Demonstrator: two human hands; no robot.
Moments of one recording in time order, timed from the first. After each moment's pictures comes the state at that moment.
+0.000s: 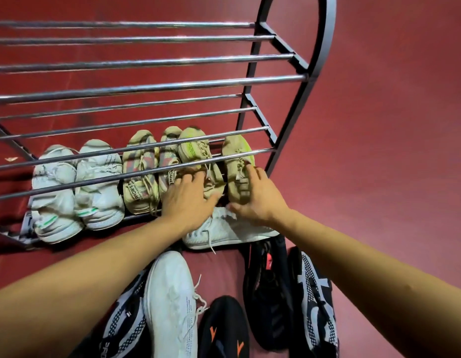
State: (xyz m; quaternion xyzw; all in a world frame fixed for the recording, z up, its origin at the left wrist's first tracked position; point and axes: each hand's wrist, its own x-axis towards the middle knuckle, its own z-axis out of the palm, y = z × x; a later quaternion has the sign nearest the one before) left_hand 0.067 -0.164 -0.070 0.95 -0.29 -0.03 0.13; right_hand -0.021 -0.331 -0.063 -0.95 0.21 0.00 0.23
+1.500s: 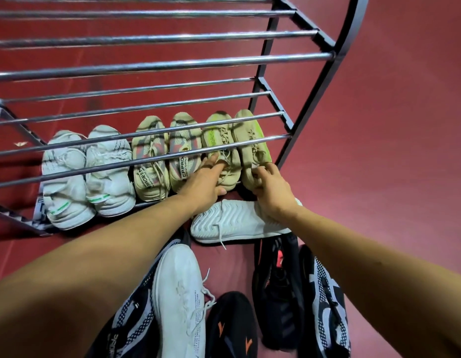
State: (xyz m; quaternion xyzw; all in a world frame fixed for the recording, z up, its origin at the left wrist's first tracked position) left_hand 0.100 -0.187 -0.107 0.90 -0.35 -0.17 0.21; right_hand -0.015 -0.355 -0.105 -0.95 0.19 -0.03 0.23
